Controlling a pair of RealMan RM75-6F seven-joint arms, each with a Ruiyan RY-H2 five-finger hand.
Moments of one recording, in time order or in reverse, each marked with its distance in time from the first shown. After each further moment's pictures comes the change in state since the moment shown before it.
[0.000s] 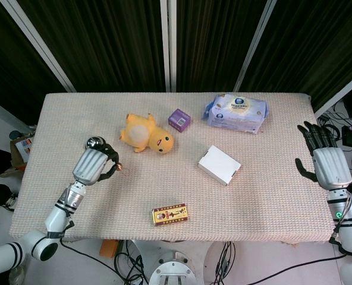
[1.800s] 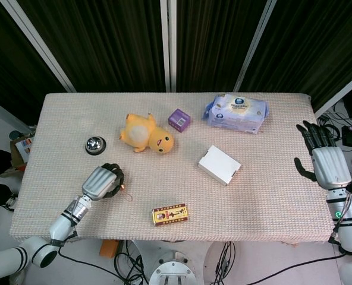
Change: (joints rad) left arm 0.003 -0.091 0.135 0.159 0.070 -0.091 -0.055; right arm 0.006 0.003 0.004 -0.008 0.000 -0.001 -0.004
